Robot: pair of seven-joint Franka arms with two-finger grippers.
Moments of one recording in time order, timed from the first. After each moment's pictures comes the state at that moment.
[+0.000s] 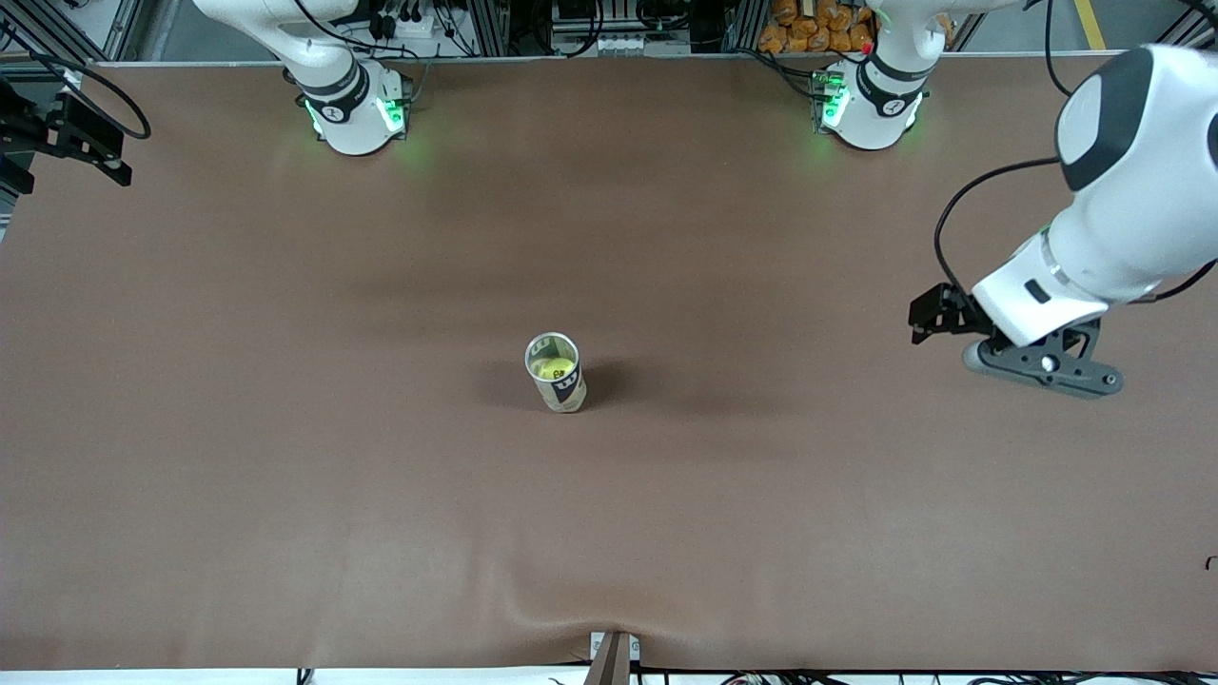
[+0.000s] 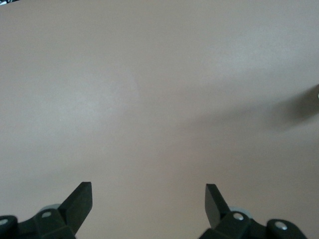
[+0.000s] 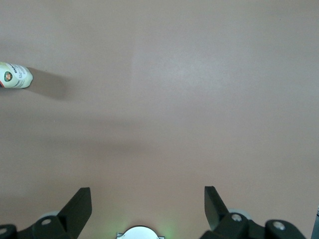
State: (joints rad) left arm 0.02 0.21 -0.26 -1.48 0.03 1.71 0.03; right arm 0.04 -0.09 -0.02 -1.49 -0.04 1.37 -0.11
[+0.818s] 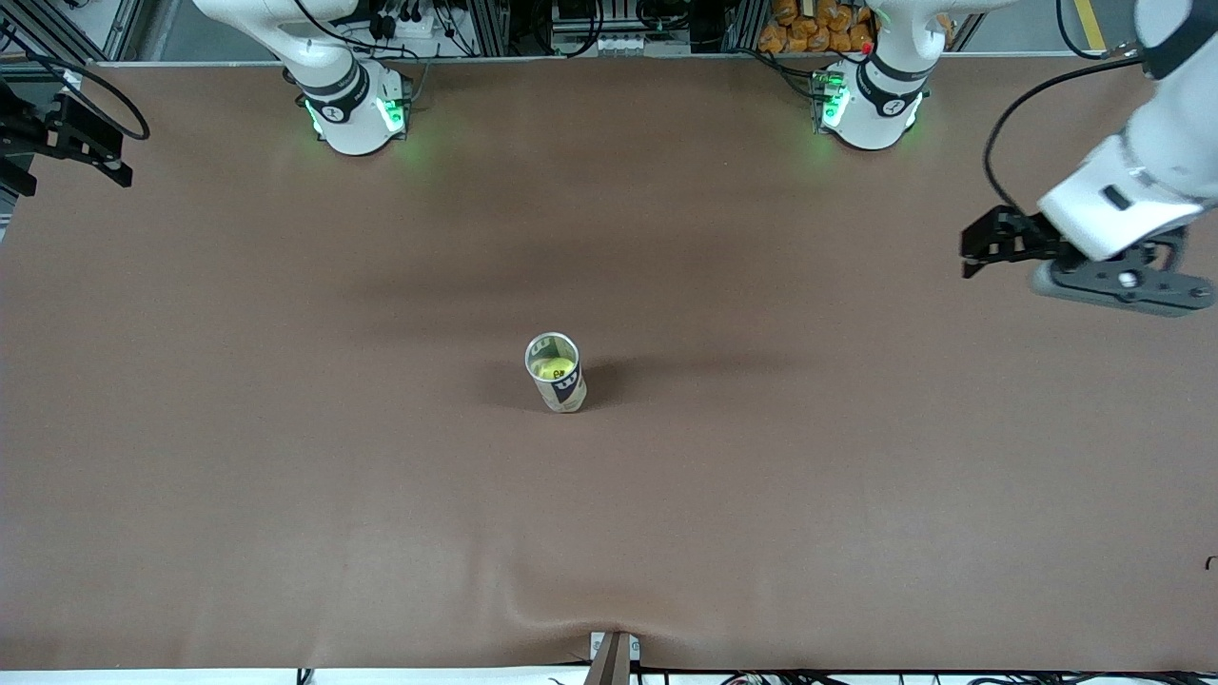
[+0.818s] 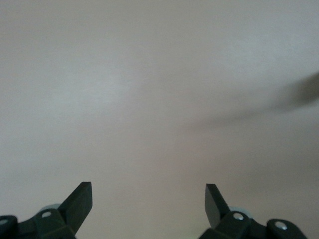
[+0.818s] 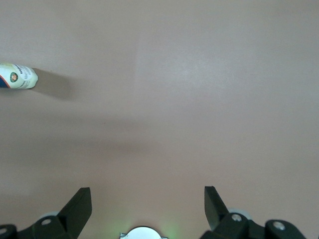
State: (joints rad) left arm -0.01 0.07 -0.15 -1.48 0.03 1.57 0.03; right arm 0.04 -0.09 -0.02 -1.49 -0.01 1.37 -0.11
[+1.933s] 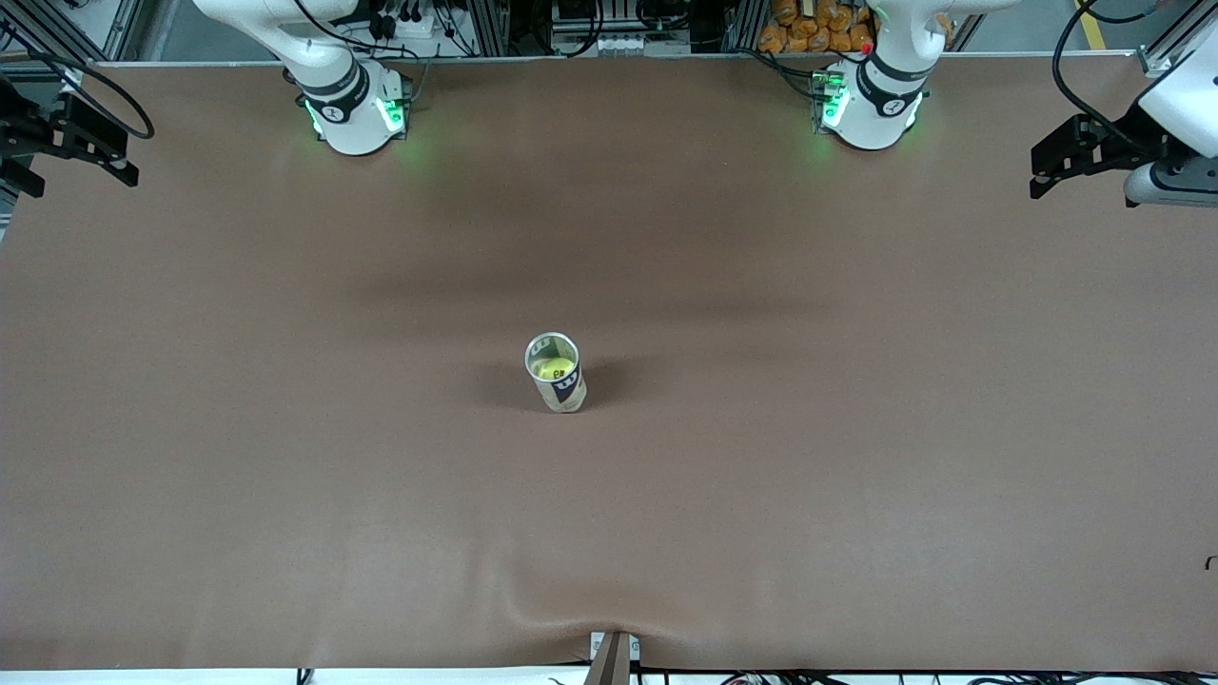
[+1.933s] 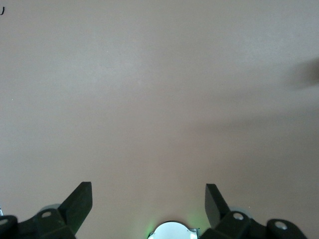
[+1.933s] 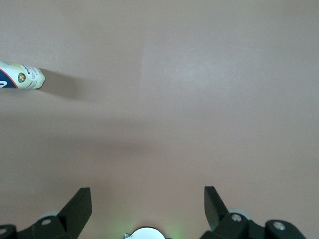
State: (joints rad) left arm -0.01 -0.07 -0.09 -1.53 0.03 1.41 0.03; right arm 0.04 -0.09 -0.02 -1.49 0.01 1.37 -0.11
